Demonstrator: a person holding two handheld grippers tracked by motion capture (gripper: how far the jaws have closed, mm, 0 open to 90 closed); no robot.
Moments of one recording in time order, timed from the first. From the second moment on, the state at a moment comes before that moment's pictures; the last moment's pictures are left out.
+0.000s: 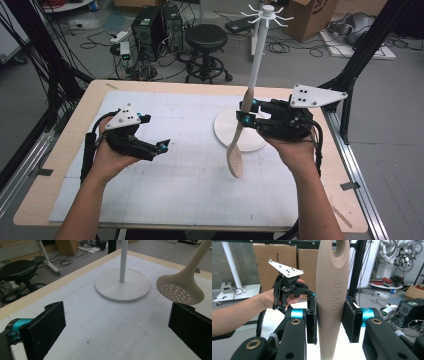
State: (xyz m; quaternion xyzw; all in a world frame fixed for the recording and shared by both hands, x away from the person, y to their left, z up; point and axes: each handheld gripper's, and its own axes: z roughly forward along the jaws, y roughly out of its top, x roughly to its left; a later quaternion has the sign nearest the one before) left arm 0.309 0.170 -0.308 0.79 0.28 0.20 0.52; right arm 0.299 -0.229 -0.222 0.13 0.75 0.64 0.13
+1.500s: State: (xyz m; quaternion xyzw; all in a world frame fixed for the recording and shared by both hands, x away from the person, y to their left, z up) left arm 0.304 0.165 -0.310 0.81 0.26 0.19 0.50; right arm 0.353 -0.282 -0.165 0.22 0.77 0.57 0.20
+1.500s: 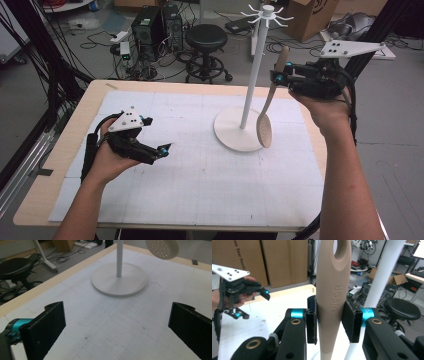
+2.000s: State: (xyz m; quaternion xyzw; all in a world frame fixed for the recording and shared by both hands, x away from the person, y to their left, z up) left arm 0.302 0.159 -0.312 0.82 0.24 0.19 0.49; right arm 0.365 -0.286 -0.155 0.24 0.77 0.55 0.21
